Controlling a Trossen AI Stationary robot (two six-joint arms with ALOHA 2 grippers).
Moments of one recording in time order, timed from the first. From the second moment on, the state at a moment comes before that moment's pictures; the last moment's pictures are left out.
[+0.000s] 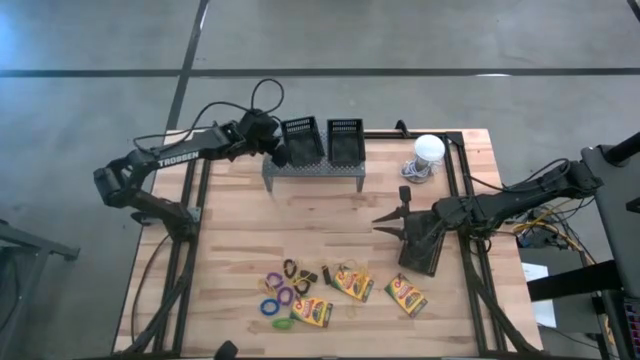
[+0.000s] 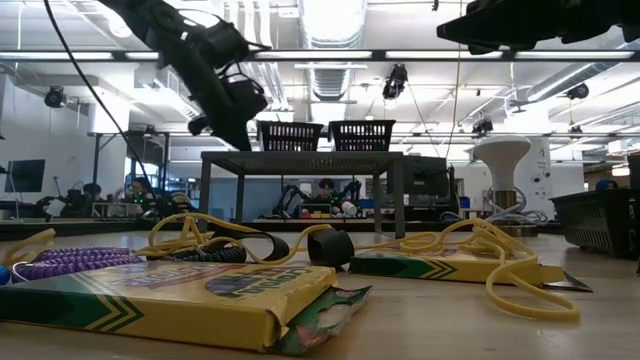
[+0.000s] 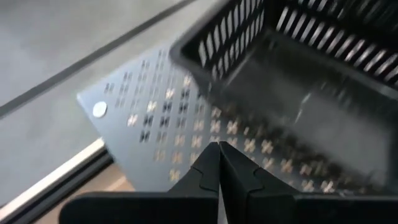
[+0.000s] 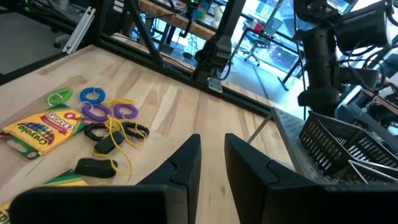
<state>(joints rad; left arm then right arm) 0.62 1.43 0.99 -0.35 -0.19 -0.14 0.25 0.92 0.45 0.28 0.24 -0.32</state>
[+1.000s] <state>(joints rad) 0.61 1.45 0.96 -0.10 -0.14 -0.15 0.25 0.92 0.45 0.27 0.24 -0.32</state>
